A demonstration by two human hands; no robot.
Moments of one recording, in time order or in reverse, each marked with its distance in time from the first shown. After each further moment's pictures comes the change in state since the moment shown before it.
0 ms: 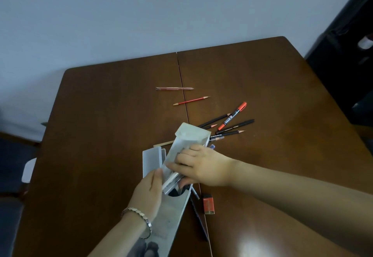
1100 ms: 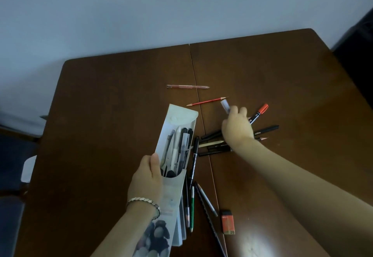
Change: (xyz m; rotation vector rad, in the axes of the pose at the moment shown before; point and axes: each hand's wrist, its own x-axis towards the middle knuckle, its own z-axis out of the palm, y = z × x) left_hand 0.067 -0.004 -0.022 0.079 0.209 -0.041; right_hand 0.022 0.093 0.048 0.150 -0.307 1.464
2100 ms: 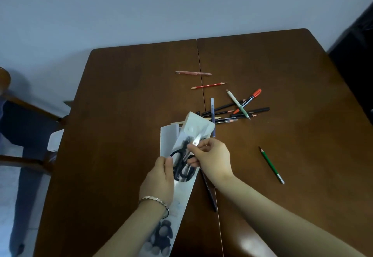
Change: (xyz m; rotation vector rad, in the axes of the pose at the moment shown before) left_hand -0.113 -0.028 0.002 0.103 -0.056 0.049; right_hand -0.191 -0.018 -0.008 1.151 -0.317 0.131
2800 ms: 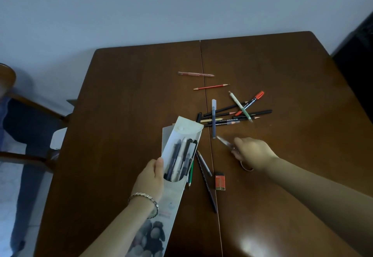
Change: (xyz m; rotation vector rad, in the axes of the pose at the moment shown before) left_hand 0.012 -0.016 -0.011 -0.055 -0.052 -0.105; right_hand 0.068 0.022 -0.103 -1.638 -0.188 -0.416
